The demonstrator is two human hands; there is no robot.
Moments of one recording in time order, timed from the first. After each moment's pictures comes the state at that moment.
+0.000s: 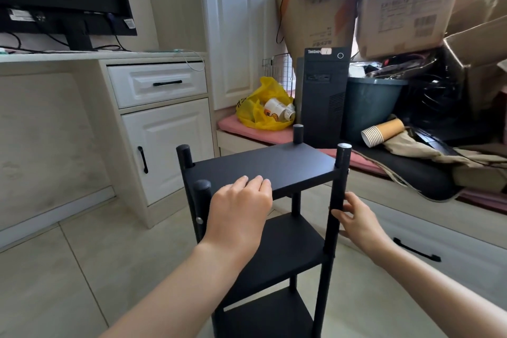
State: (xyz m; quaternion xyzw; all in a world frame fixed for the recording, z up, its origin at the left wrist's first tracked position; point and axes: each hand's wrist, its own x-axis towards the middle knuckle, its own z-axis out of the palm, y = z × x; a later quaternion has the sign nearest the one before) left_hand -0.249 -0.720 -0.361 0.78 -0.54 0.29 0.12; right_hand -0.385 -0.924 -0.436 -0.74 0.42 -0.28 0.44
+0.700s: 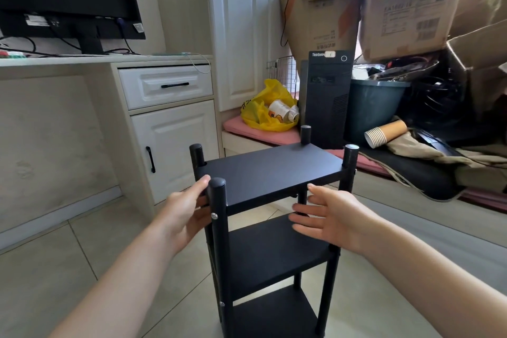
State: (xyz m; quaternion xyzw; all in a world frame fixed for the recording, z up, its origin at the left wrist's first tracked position) left_hand -0.178 -0.673 -0.361 0.61 -0.11 -0.31 0.72; right_hand -0.364 -0.851 -0.363 -0.47 0.36 -0.19 0.78
